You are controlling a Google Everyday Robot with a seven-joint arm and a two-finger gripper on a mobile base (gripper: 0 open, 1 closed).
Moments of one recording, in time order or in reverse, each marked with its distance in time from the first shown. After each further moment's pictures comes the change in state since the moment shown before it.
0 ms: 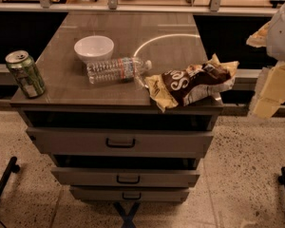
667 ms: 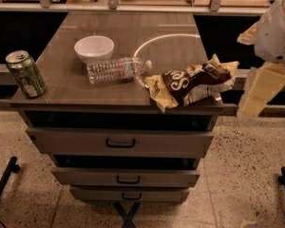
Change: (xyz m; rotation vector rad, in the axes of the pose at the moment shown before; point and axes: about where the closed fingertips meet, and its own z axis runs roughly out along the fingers) arm -0.012 -0.009 0.012 0.031 -0.009 -0.037
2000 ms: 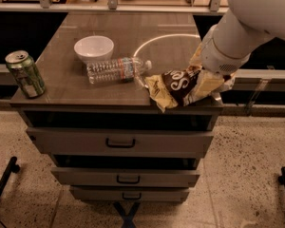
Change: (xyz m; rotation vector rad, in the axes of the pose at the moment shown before) arm -0.052 -0.057 0.104 0.118 -0.025 -0.241
